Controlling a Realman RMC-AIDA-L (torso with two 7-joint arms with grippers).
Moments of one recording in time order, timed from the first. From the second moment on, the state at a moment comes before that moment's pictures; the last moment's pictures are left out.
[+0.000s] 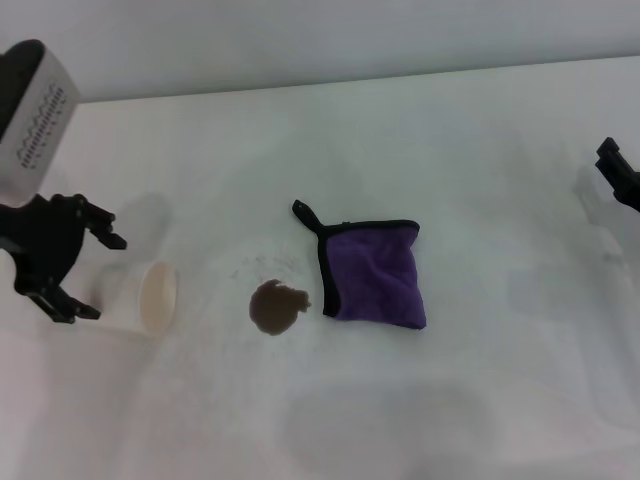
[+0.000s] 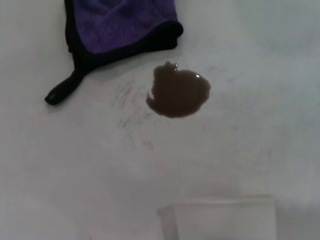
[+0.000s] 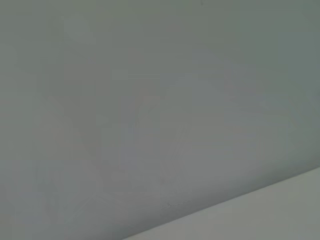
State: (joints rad) left arm -1.28 -2.08 2.85 -0.68 0.65 1.50 -0.72; right arm 0.42 2.02 -0.44 0.15 2.27 1.11 -2.65
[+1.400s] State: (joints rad) left arm -1.24 -2.08 2.85 -0.51 0.69 1.36 -0.83; right arm 0.40 2.02 -0.44 0.14 2.27 1.08 -2.65
